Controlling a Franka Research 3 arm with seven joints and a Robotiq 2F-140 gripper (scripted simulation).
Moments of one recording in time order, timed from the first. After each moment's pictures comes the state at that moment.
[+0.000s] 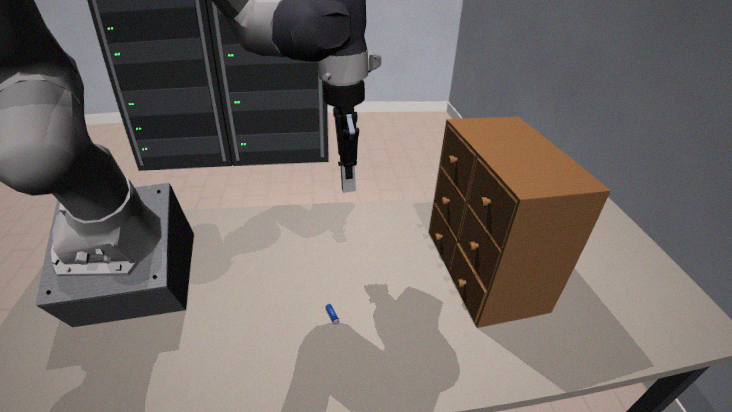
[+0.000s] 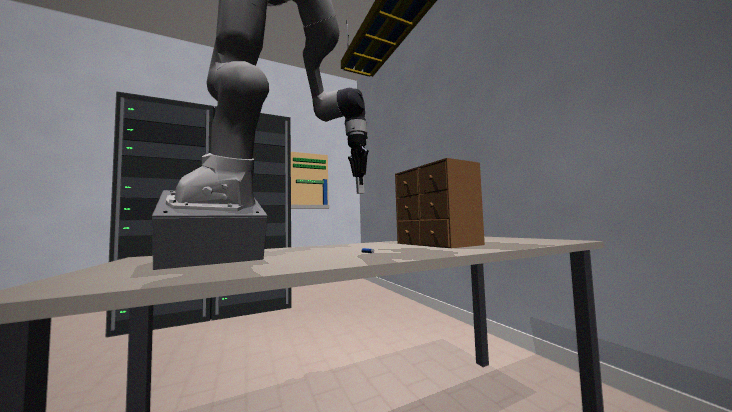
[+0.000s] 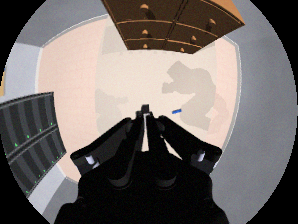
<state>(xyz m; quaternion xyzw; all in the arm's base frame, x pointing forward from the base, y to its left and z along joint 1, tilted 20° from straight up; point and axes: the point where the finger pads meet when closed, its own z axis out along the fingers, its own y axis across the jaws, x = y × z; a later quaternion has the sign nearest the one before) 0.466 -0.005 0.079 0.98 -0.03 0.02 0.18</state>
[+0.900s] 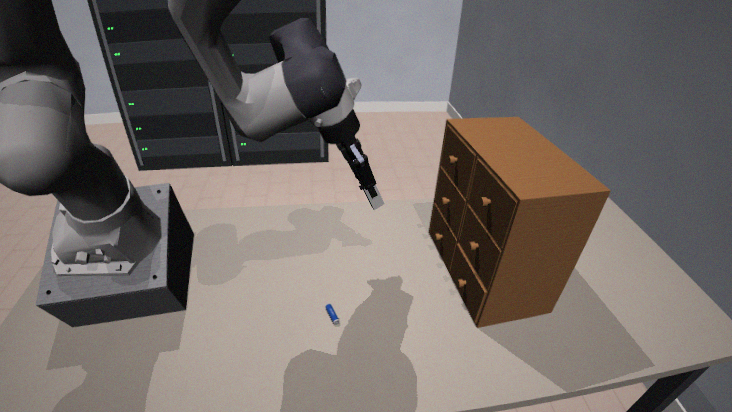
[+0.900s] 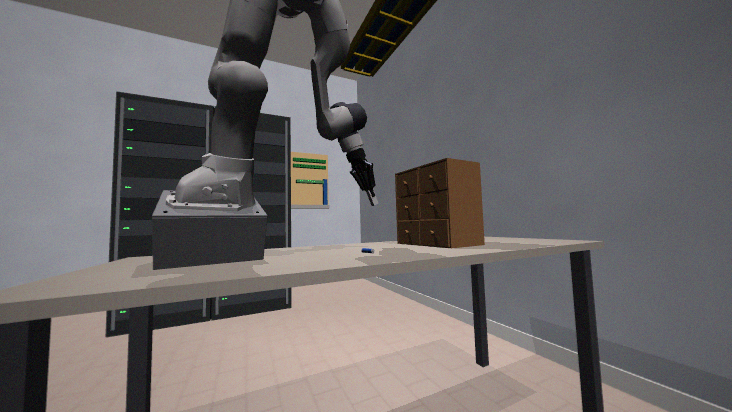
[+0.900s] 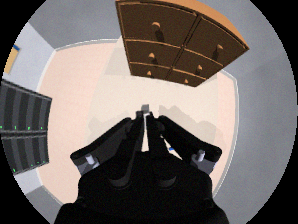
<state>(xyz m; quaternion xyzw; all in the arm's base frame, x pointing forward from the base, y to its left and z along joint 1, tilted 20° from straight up) 0.518 -0.032 0.037 0.96 0.07 0.19 0.20</state>
